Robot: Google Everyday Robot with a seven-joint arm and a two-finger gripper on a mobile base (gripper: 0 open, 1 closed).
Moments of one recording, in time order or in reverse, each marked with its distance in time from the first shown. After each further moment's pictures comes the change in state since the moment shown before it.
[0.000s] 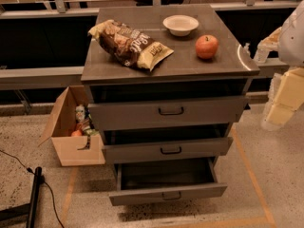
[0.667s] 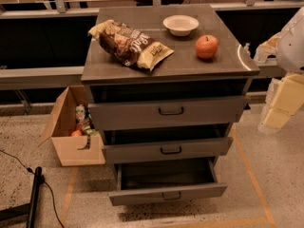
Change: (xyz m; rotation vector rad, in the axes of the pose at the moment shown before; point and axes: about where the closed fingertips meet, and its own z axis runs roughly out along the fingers) arm 0.000 0.002 0.010 0.006 -0.017 0.004
